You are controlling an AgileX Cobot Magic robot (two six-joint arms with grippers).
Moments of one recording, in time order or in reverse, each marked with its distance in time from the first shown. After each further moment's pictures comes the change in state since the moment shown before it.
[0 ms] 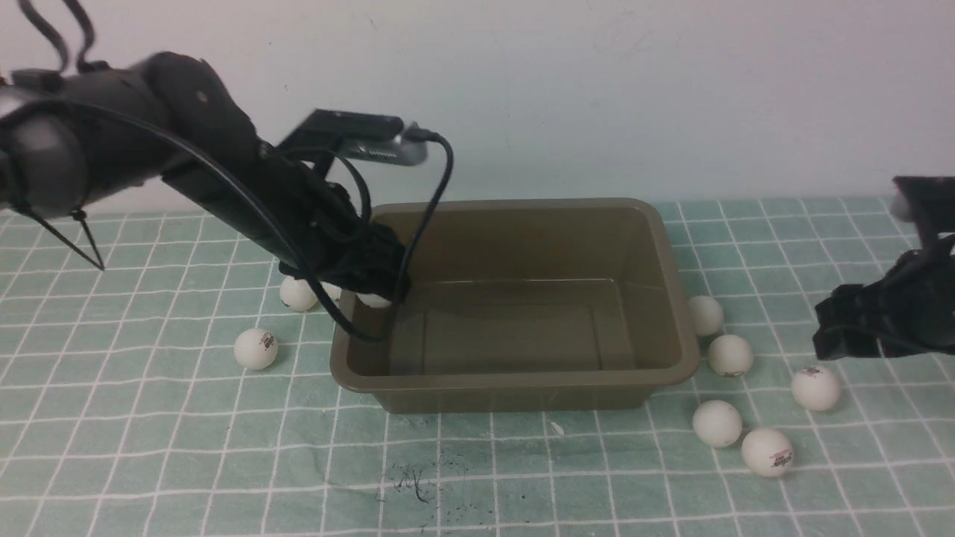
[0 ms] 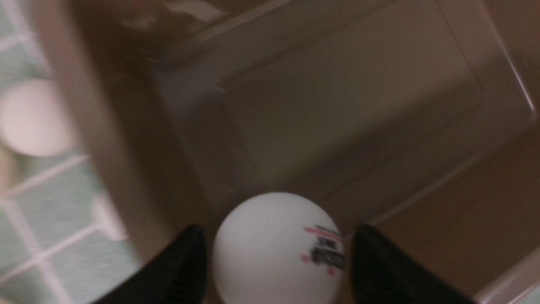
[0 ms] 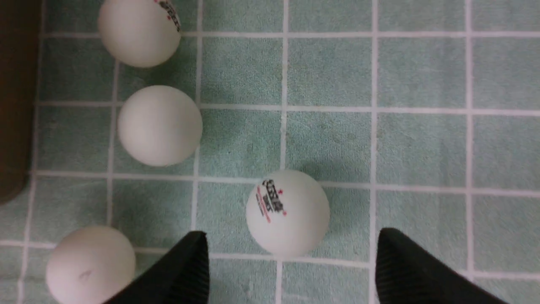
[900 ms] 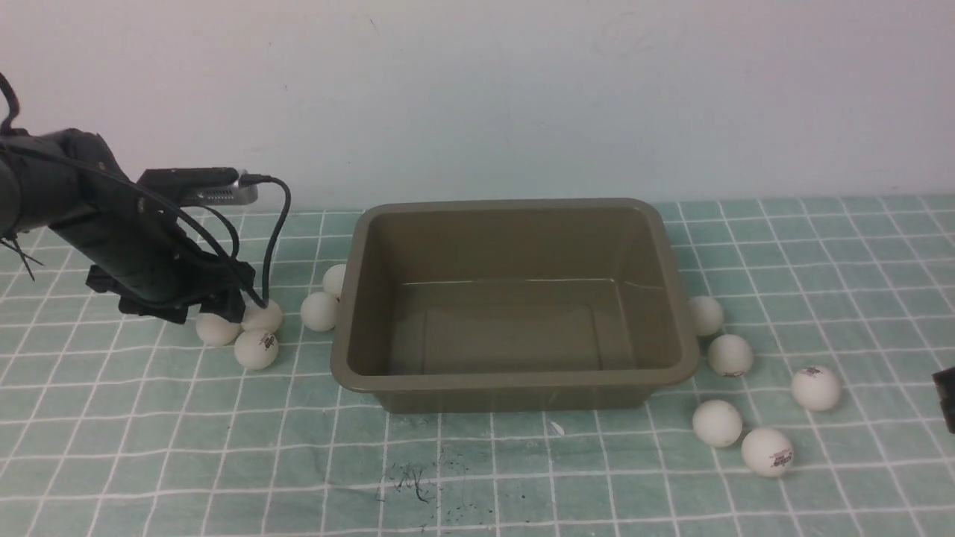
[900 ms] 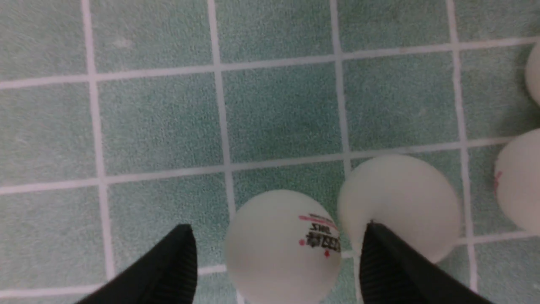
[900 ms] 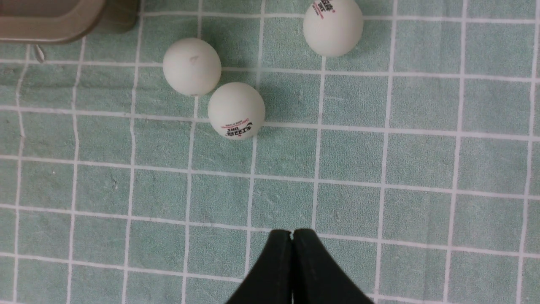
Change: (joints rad) right arm -0.020 -0.514 0.132 0.000 0.384 0.027; left arm 0.322 0.188 0.004 0.253 -0.151 -0.202
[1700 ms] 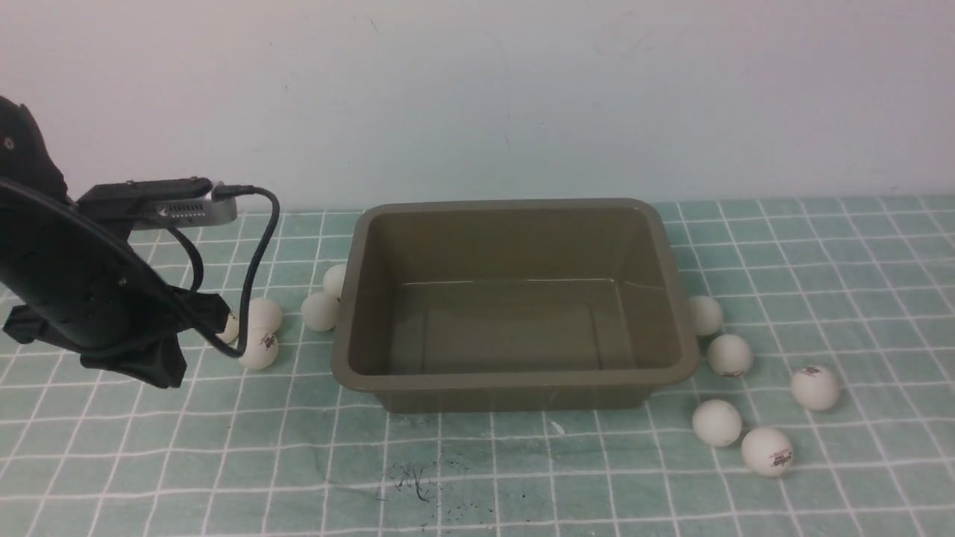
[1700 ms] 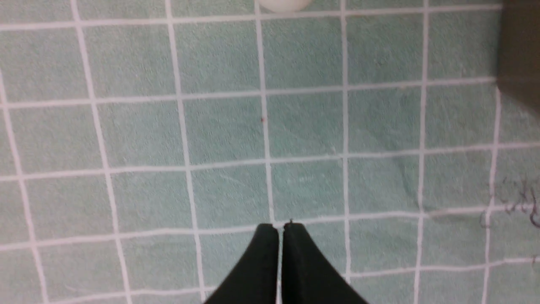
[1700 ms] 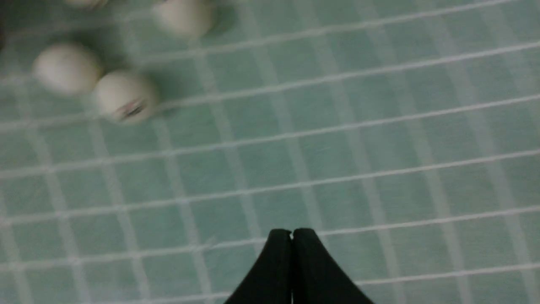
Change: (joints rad) right arm 0.000 -0.065 0.025 -0.058 0.096 0.124; left arm -0.065 -0.403 0.209 0.077 0.361 -0.207
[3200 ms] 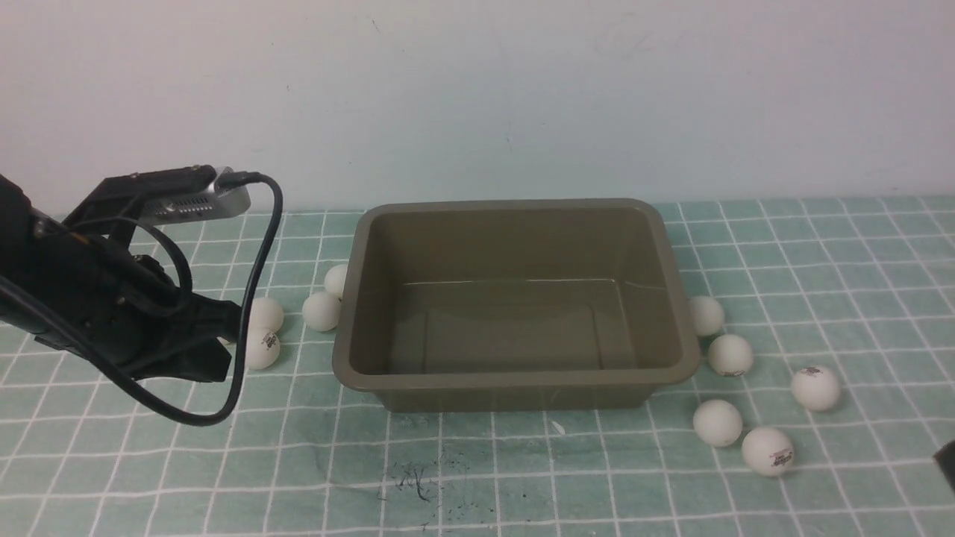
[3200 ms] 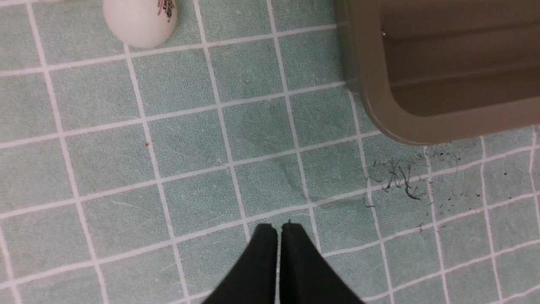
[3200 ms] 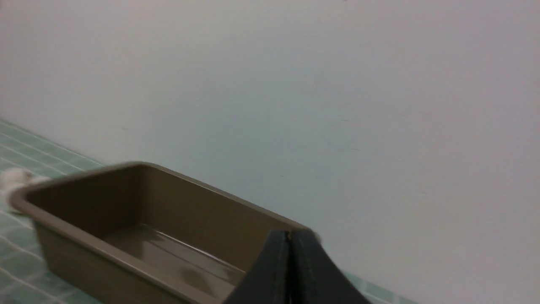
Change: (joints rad) right arm 0.000 -1.007 0.818 -1.519 -1.619 1.271; left arm -0.026 -0.198 0.172 -0.250 -0.119 0.246
